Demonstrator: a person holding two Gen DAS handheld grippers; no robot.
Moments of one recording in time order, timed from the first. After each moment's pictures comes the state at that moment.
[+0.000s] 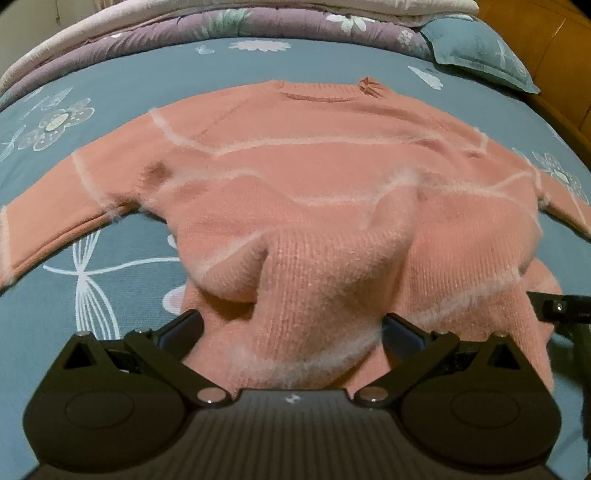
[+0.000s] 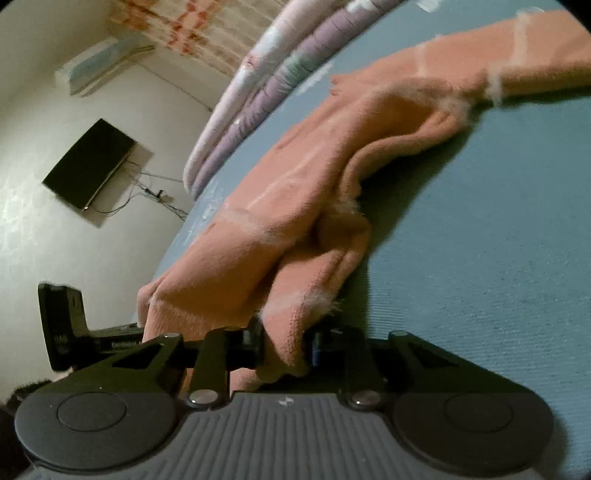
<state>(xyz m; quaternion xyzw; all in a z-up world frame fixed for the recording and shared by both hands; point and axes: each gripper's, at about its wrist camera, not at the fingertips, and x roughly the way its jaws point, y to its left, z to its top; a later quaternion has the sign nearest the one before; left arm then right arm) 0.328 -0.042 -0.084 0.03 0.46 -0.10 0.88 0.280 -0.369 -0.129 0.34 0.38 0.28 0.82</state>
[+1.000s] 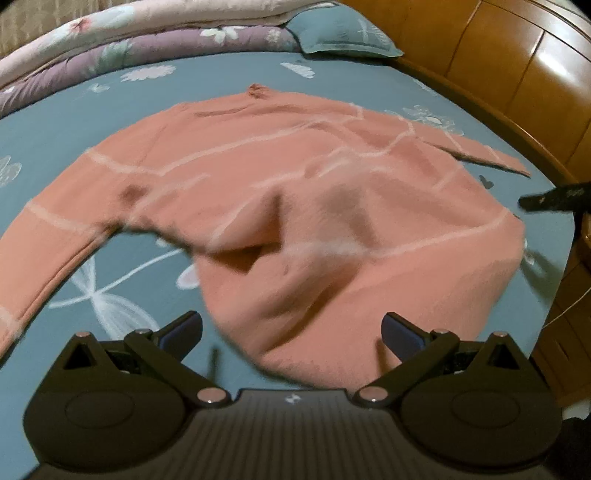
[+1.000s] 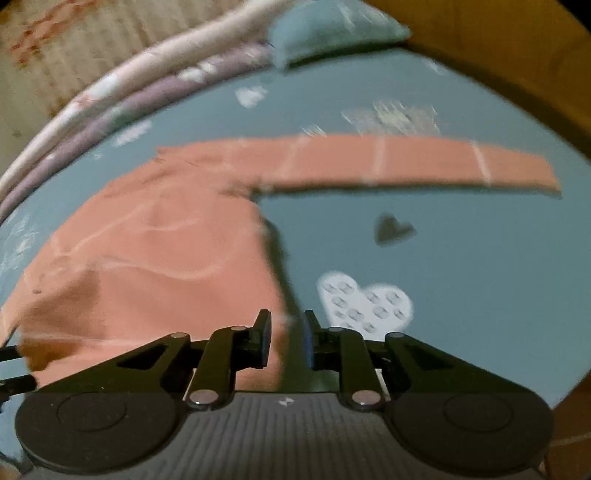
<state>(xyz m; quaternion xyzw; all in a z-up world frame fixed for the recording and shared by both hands) 0.291 0.038 -0.048 0.09 0.44 -0.32 0.83 0.161 -0.352 -0.019 0.18 0.40 -0.09 0.89</state>
